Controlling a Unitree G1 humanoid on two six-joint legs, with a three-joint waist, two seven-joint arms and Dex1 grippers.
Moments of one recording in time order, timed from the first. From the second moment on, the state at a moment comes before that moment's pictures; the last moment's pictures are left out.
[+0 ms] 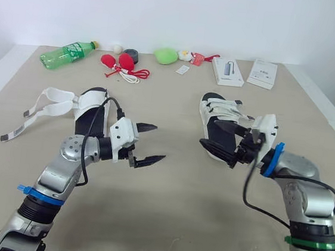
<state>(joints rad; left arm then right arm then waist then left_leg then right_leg) -0.38 0.47 -0.12 -0.15 -0.28 0.22 -0.84 -0.47 -0.61 -0.12 -0.03 0.53 0.38 1.16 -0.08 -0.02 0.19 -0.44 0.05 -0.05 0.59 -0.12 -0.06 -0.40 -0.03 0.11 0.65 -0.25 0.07</state>
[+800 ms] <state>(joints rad) -0.33 0.16 0.05 -0.44 -0.05 0.78 -0.02 -0.97 -0.32 0.11 0.77 0.34 -0.02 1.48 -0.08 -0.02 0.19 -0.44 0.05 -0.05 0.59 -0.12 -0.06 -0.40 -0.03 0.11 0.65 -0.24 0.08</state>
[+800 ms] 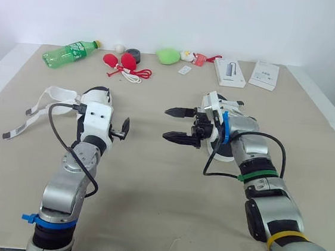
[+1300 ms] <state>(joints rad) -0.49 0.14 0.11 -0.10 -0.09 0.76 -0.03 -1.00 -0.30 0.10 0.80 0.31 -0.04 1.46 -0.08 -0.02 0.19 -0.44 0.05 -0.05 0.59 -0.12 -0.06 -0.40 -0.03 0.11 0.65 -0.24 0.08</state>
